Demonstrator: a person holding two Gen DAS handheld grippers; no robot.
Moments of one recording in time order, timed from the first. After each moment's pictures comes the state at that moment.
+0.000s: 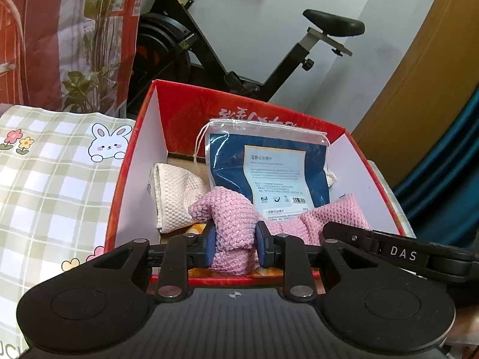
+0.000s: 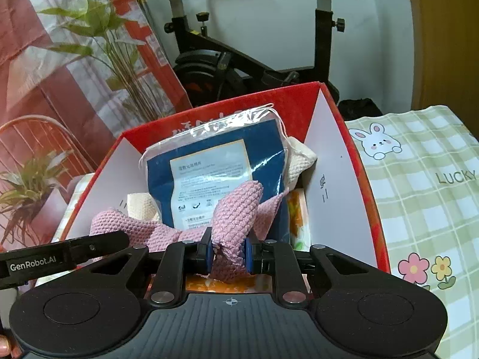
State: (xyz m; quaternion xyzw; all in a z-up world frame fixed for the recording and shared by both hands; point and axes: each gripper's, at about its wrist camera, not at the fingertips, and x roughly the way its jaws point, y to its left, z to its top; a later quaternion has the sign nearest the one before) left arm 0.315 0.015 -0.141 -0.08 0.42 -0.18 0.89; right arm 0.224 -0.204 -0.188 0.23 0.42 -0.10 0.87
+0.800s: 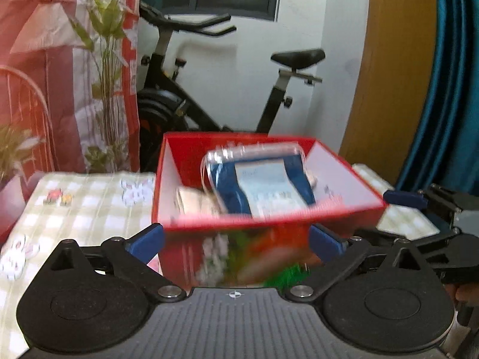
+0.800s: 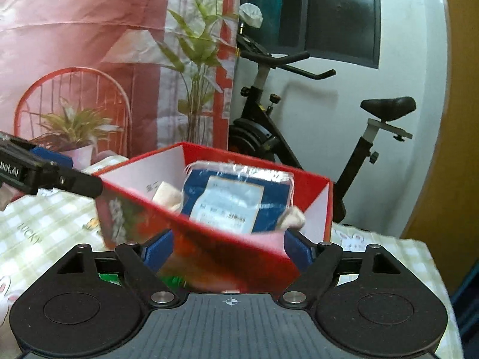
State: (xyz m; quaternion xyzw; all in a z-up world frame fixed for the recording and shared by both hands) left arm 0.199 0.013 -0.121 0.02 0.29 -0.18 0.94; right arm 0.105 -0.166 -0.159 -0.03 0.28 -0.02 0.96
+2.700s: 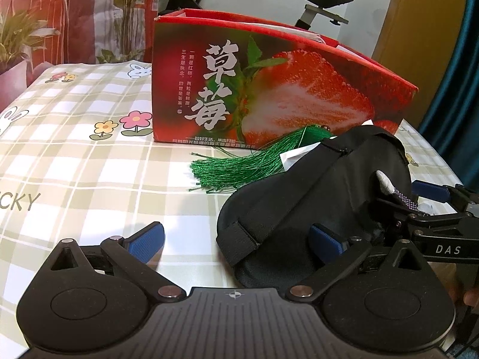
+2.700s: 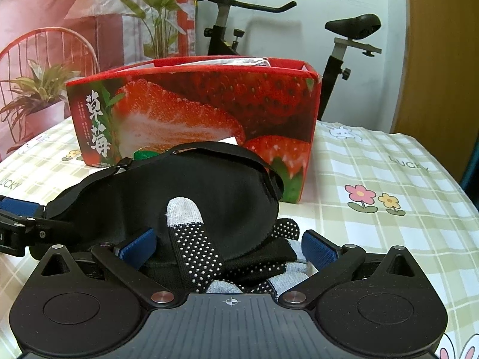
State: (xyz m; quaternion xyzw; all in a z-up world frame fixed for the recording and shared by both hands) left arm 0.159 0.019 -0.237 -0.02 0.39 -0.14 0.91; right arm 0.057 -0.159 -0.258 0.04 0.36 -0.09 0.93
